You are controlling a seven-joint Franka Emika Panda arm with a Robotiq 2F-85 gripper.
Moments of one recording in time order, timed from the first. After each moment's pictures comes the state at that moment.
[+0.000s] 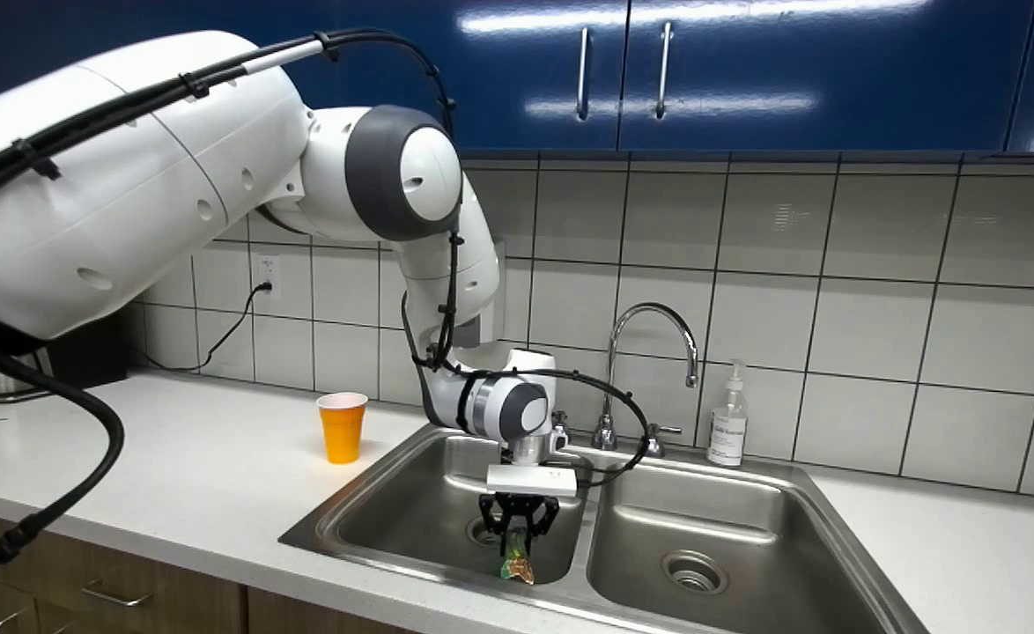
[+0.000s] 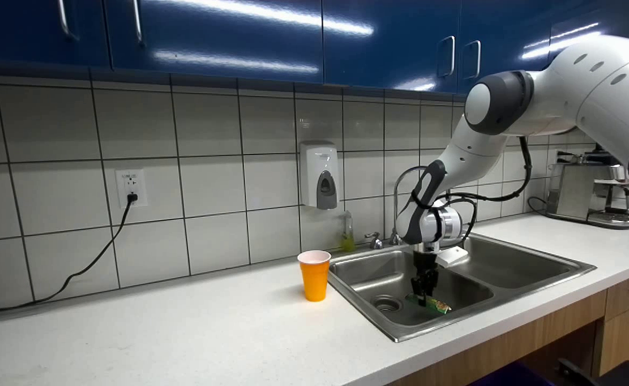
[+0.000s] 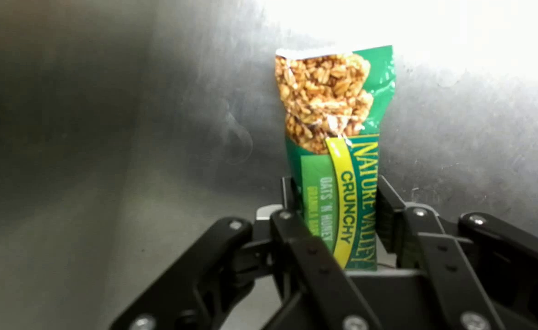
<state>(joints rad) -0.31 0.88 0.03 -1.72 -0.05 2.55 -0.63</state>
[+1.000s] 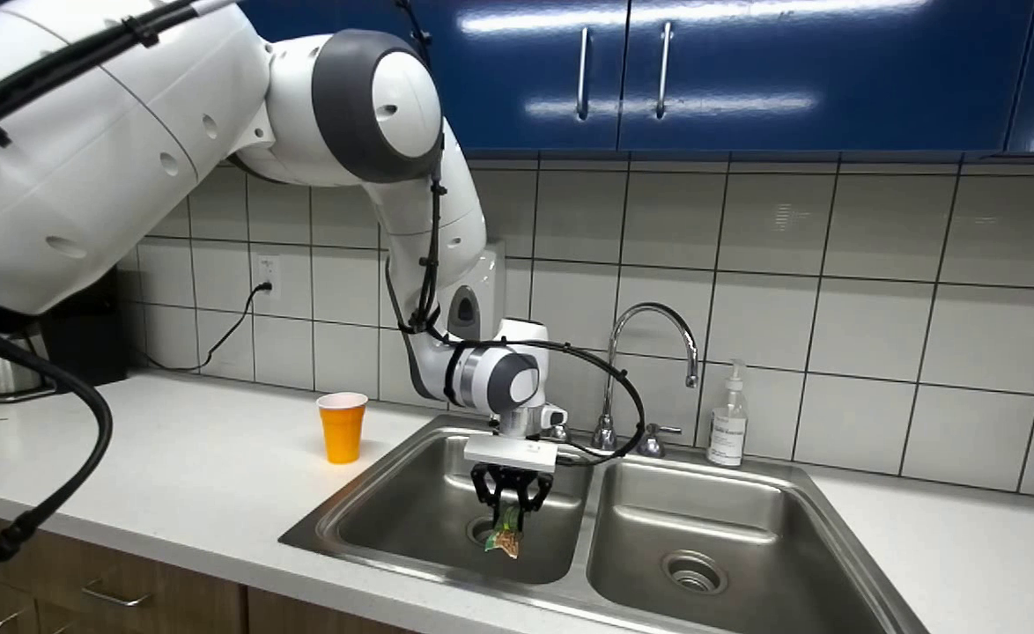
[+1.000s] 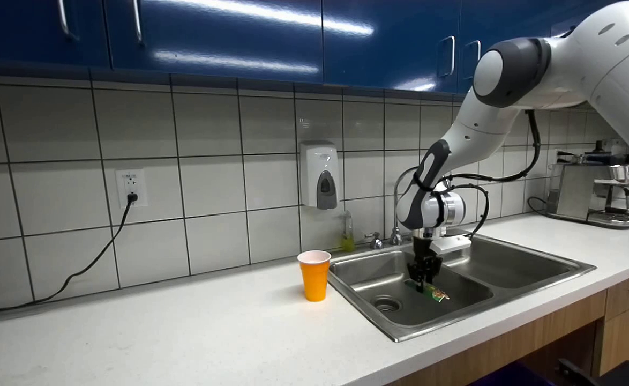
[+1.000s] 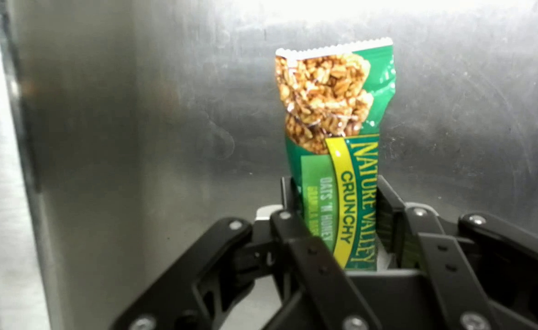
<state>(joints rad) -0.30 0.72 0.03 -1.86 -0.02 2.59 -0.43</state>
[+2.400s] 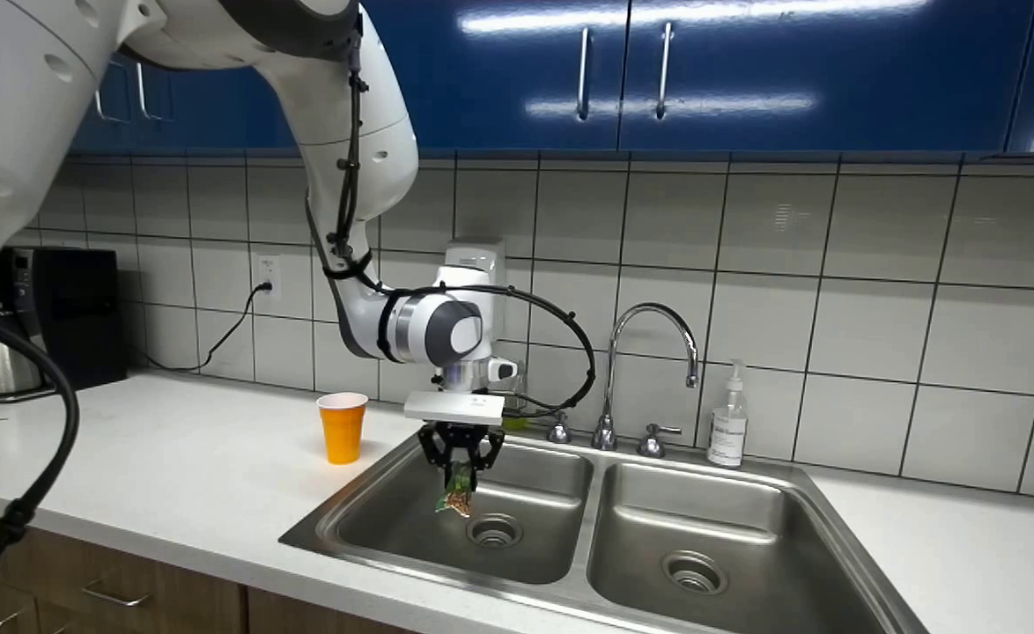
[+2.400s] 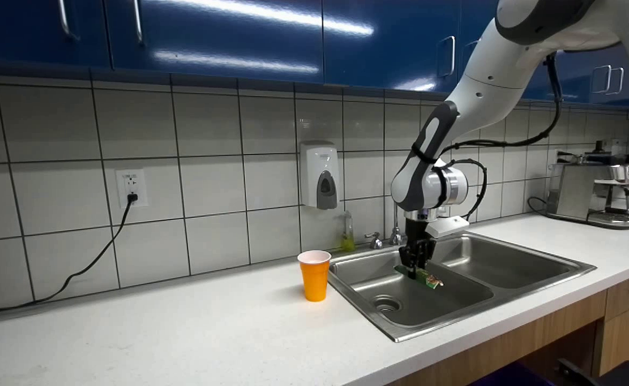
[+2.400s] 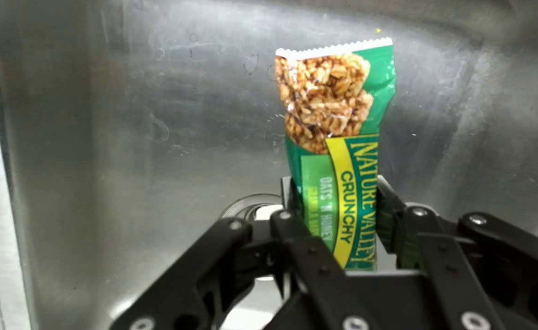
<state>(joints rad) -0.20 0.41 0.03 -2.19 -0.02 2.66 -0.40</state>
